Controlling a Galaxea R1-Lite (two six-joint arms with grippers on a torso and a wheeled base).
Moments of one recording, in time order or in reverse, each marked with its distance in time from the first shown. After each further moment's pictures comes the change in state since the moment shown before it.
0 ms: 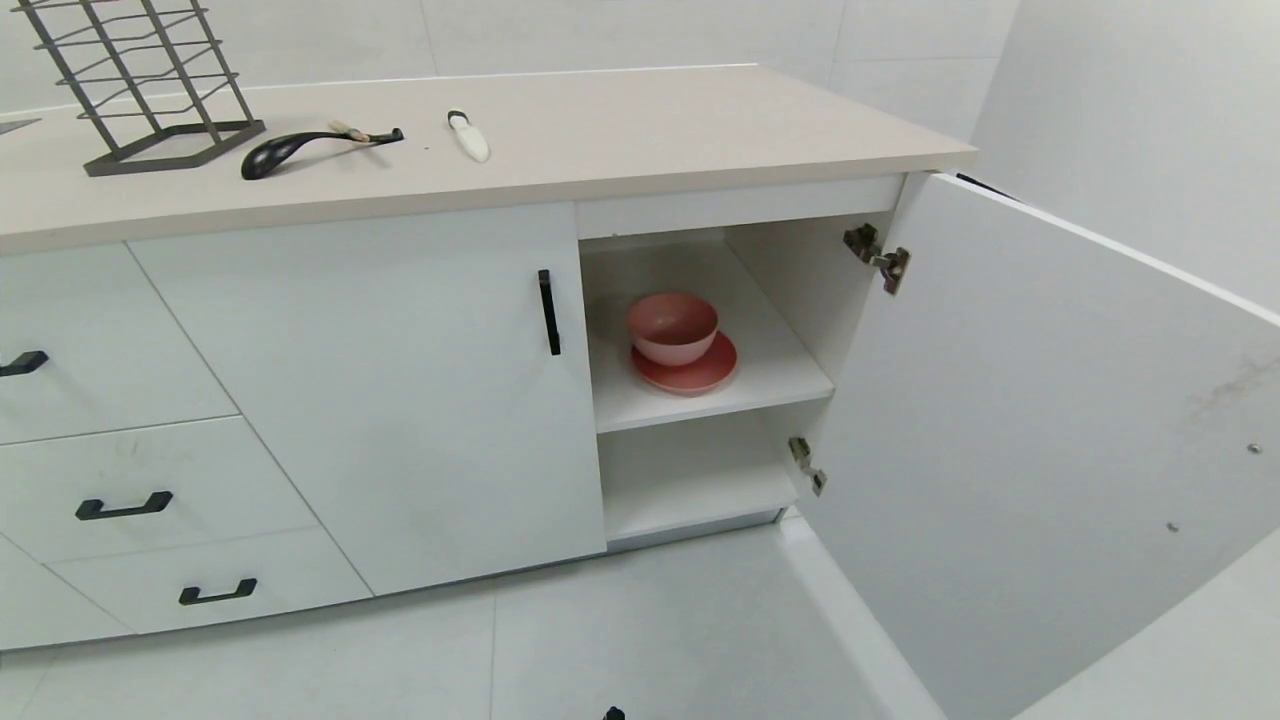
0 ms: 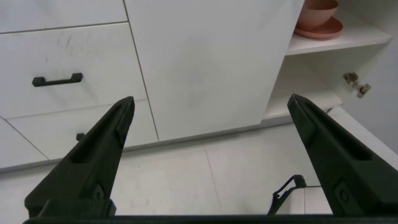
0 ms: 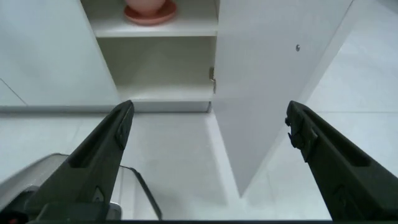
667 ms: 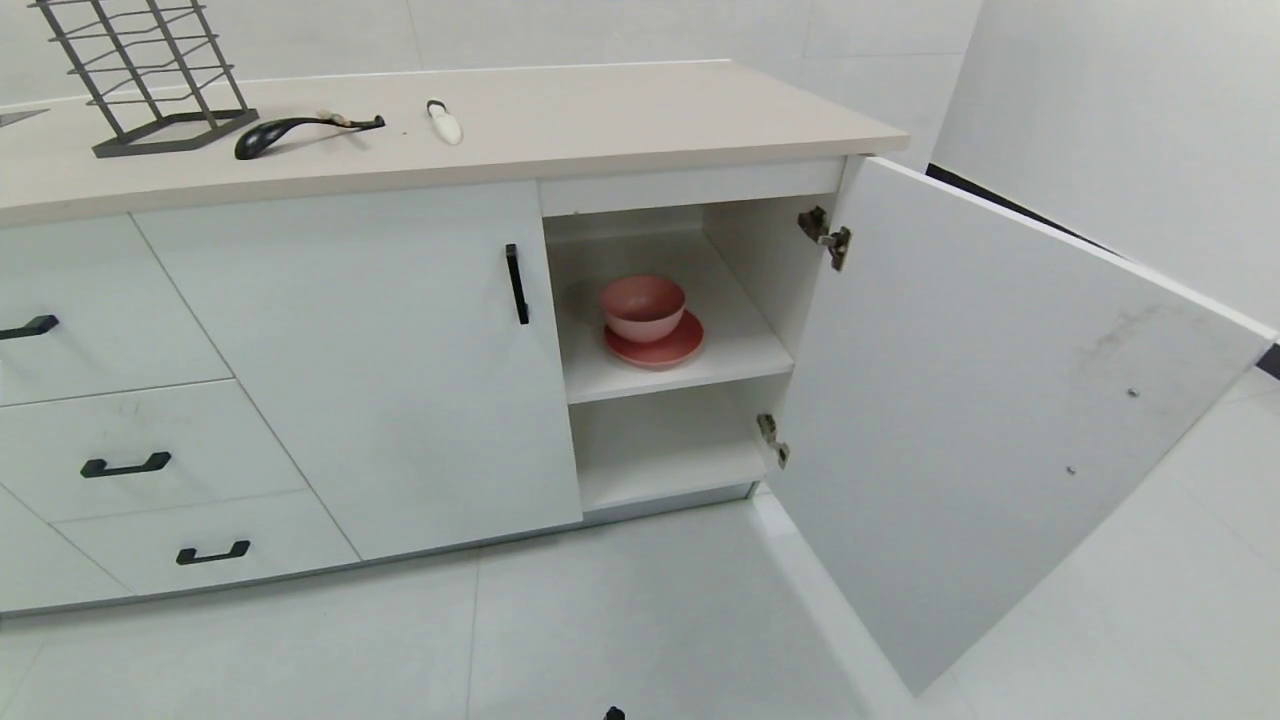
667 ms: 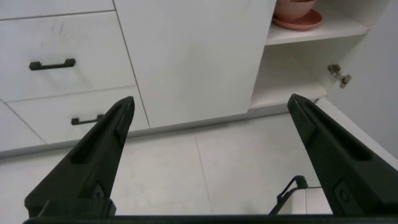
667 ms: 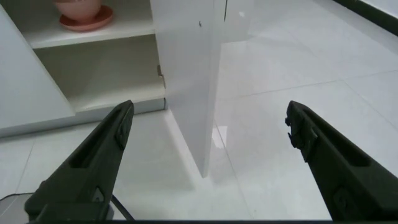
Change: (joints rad) left arm 0.000 0.000 0.000 0.000 0.004 -0.001; right arm -0.181 -0.023 0.000 -0.001 -0.040 -0.002
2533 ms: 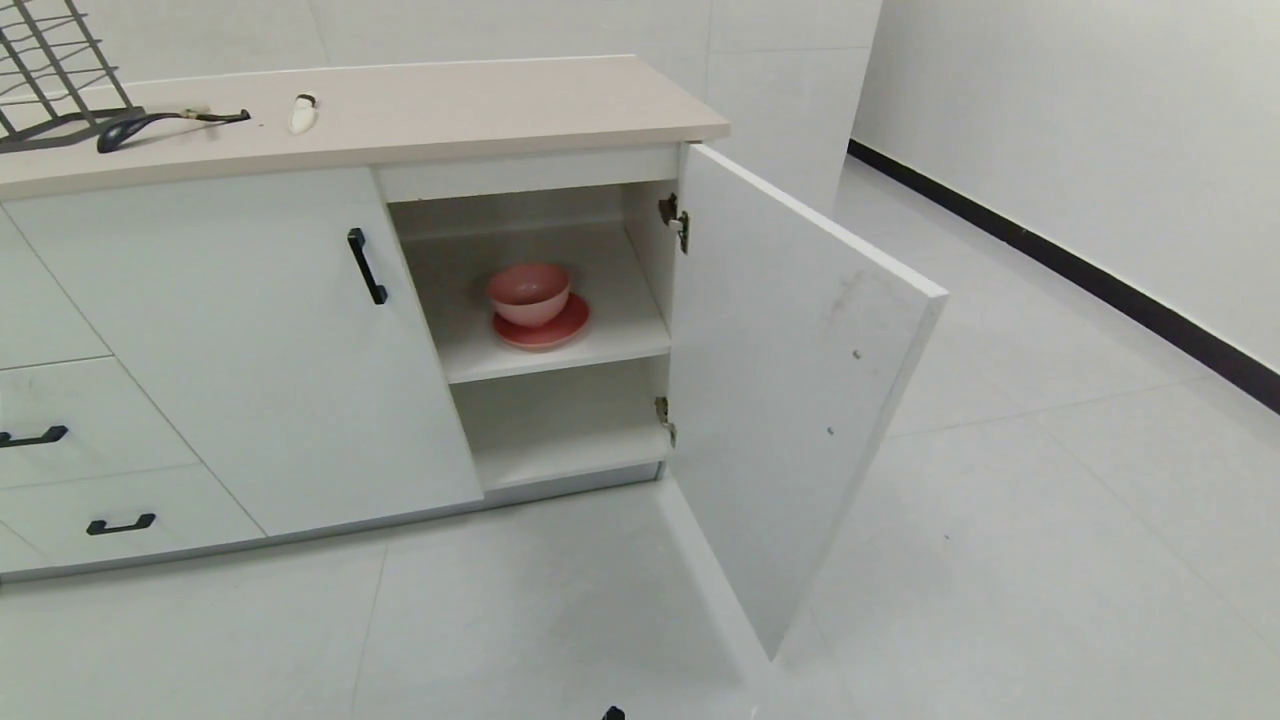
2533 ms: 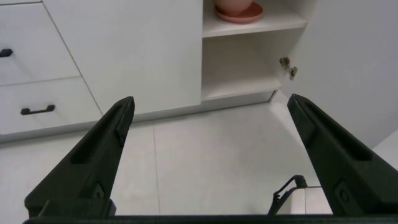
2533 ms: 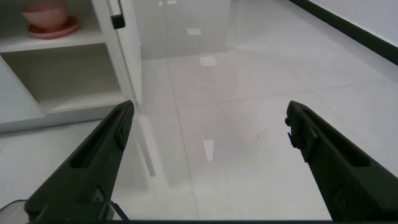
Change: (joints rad) left arm 0.000 0.000 0.000 0.000 0.000 0.000; right arm 0.042 -0.070 0.000 0.003 -0.001 0.003
